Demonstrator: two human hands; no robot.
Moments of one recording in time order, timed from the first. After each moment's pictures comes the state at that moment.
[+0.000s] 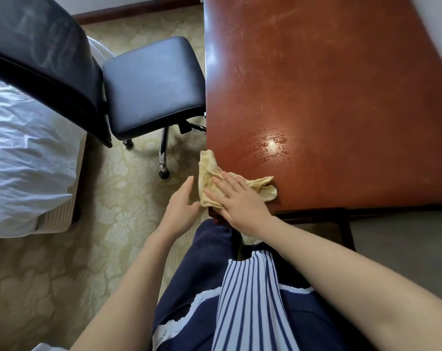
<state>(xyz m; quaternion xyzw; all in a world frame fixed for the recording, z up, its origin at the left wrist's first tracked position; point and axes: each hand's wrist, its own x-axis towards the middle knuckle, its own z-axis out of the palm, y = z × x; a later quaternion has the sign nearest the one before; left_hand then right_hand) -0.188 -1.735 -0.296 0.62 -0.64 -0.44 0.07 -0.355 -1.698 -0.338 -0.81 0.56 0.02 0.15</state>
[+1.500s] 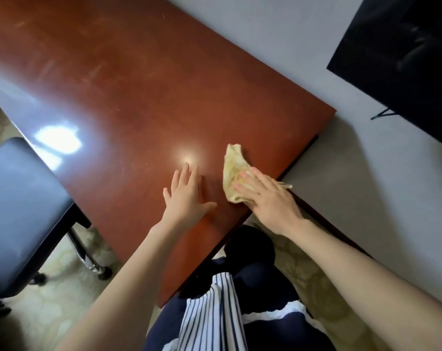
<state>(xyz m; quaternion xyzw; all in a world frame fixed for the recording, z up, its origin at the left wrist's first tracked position) -0.400 -1.787 -0.293 0.28 -0.91 -0.27 -0.15 -0.502 -1.592 -0.348 -0.49 0.86 -0.11 0.09</state>
